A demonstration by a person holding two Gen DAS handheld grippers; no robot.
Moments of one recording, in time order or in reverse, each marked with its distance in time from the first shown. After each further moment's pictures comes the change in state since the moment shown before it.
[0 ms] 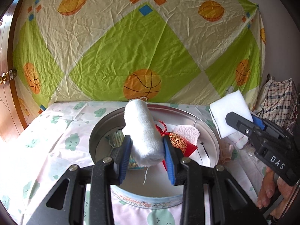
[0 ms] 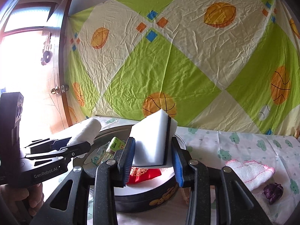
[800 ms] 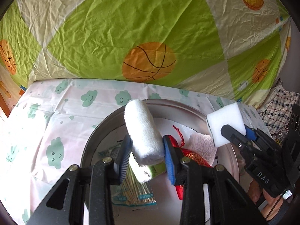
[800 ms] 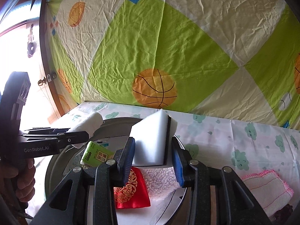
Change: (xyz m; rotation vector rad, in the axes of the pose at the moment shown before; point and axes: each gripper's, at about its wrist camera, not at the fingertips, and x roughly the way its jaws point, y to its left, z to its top) left arm 0.113 0.041 0.063 -0.104 0.316 -0.083; right arm 0.117 -0.031 0.026 0.063 0.240 0.018
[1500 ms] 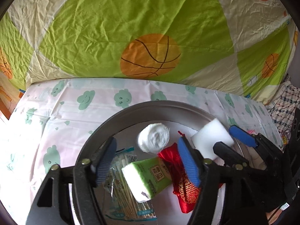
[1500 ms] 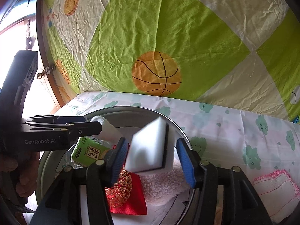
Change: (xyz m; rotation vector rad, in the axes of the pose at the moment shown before) left arm 0.026 -0.008 0.017 0.018 0.044 0.058; right arm 0.031 -0.006 -0.004 0.010 0.080 0.040
